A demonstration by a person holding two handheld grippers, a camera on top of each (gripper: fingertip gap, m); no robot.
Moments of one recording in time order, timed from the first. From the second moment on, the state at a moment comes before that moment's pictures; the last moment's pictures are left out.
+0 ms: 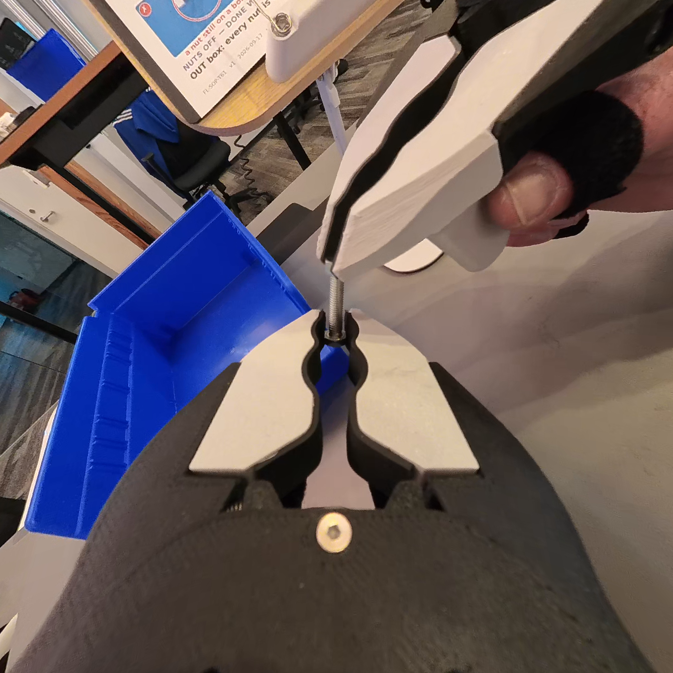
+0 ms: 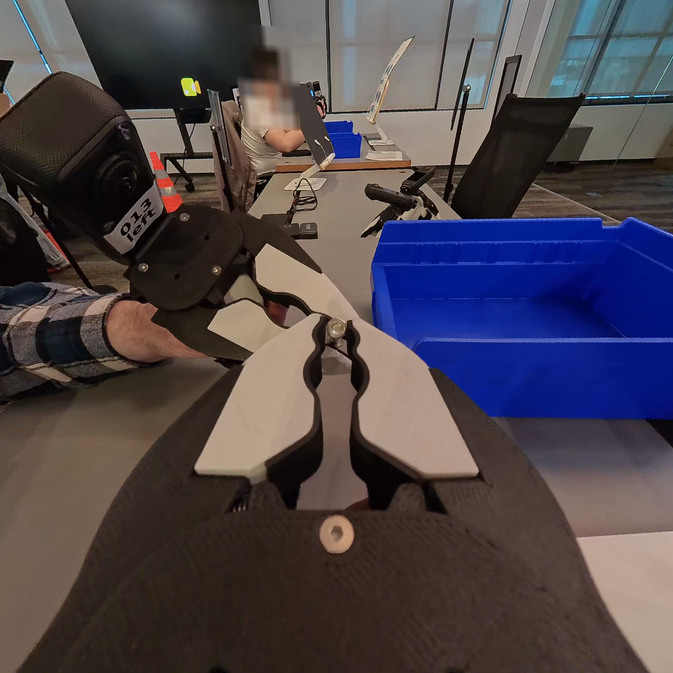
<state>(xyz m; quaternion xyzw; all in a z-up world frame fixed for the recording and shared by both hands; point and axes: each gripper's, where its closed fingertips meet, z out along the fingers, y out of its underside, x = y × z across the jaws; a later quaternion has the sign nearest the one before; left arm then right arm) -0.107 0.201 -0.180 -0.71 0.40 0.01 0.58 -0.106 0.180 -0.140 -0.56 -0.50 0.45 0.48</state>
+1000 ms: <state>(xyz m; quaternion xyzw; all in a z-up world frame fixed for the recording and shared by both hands) -0.082 0.186 -0.173 -0.71 0.34 -0.26 0.56 -0.112 0.150 -0.131 -0.47 -0.54 0.51 0.47</state>
